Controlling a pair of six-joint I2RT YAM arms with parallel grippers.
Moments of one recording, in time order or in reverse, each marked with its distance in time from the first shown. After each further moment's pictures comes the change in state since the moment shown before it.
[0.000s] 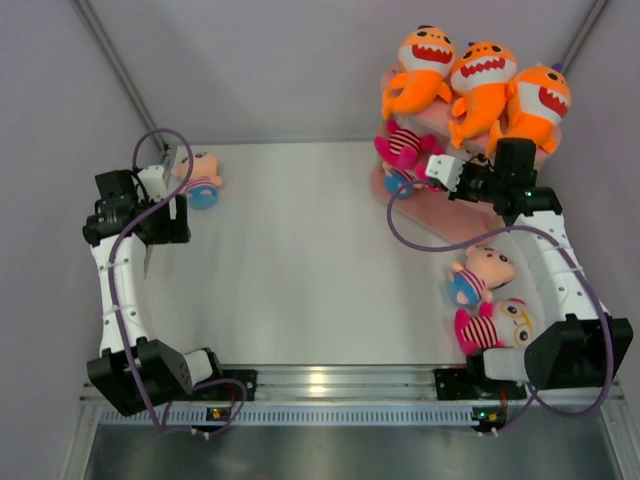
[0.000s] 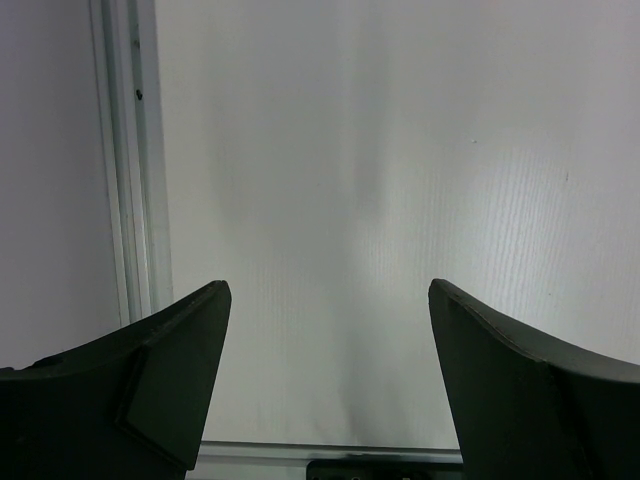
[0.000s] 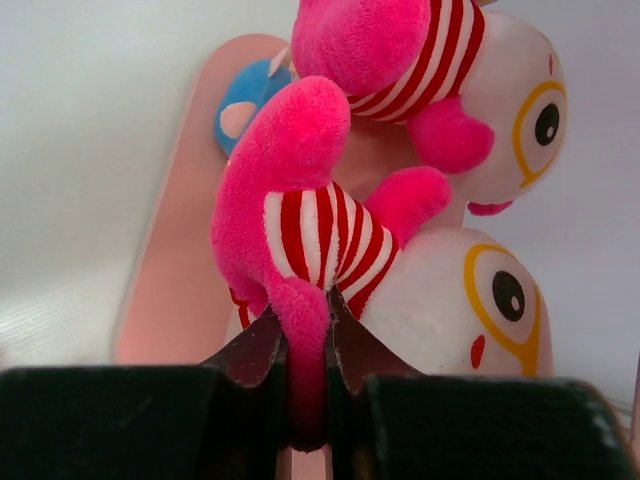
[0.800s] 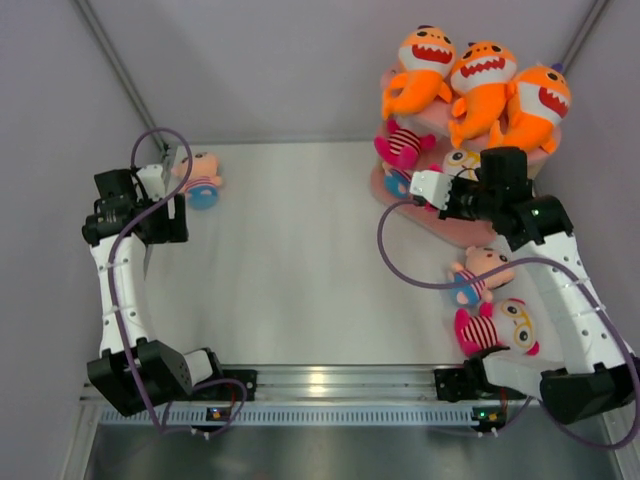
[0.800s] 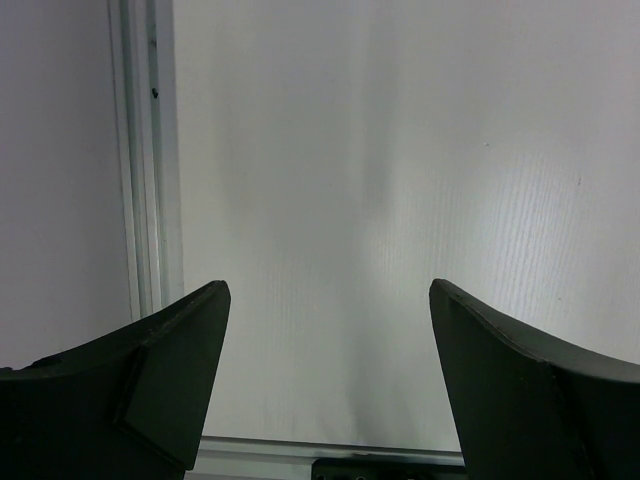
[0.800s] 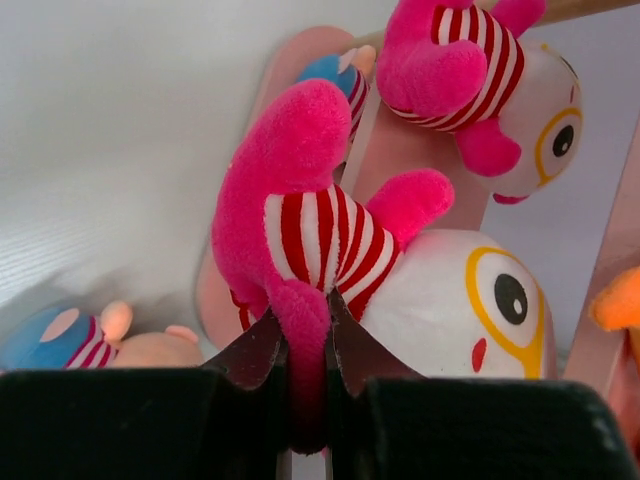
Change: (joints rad) left arm 0.000 0.000 0.008 0.000 -0.026 0.000; right arm 0.259 -0.161 0.105 -0.321 0.296 0.094
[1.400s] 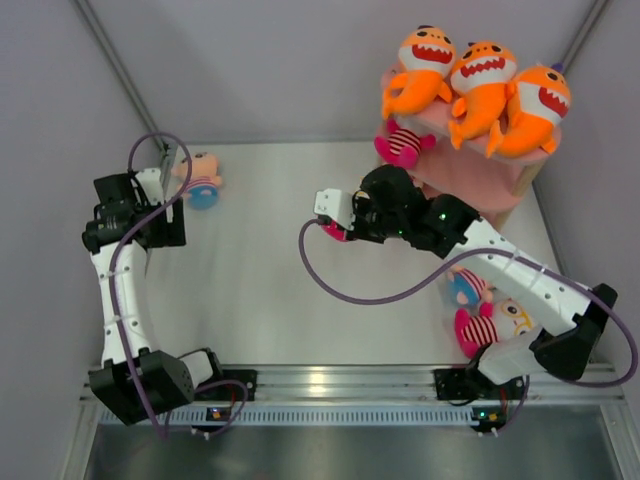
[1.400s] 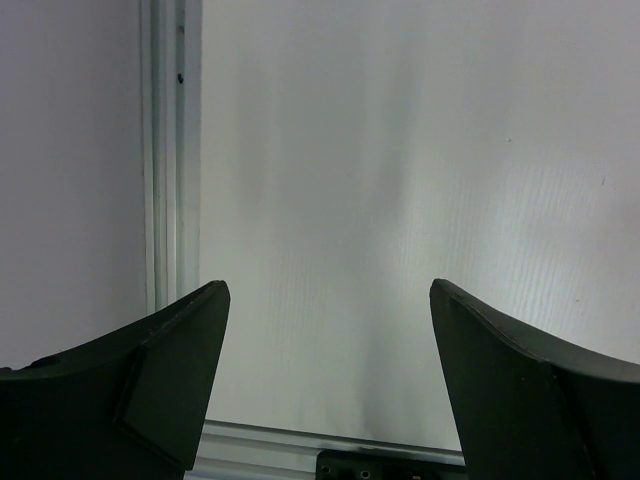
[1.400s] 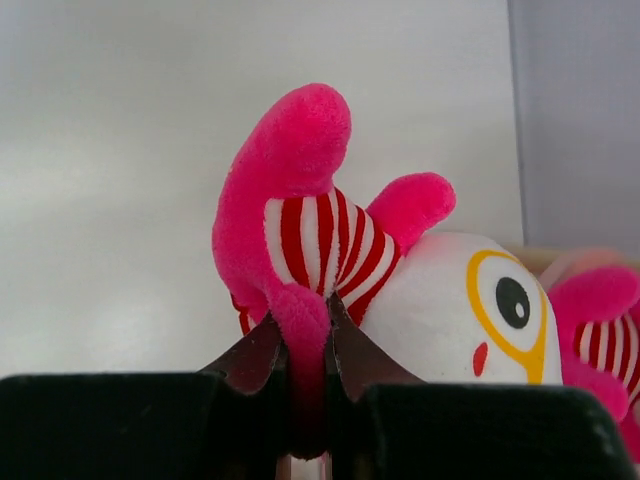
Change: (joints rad) left arm 0.000 -0.057 -0.027 0.000 -0.060 -0.008; right arm 0.599 0.271 0.150 0.151 0.171 0.454
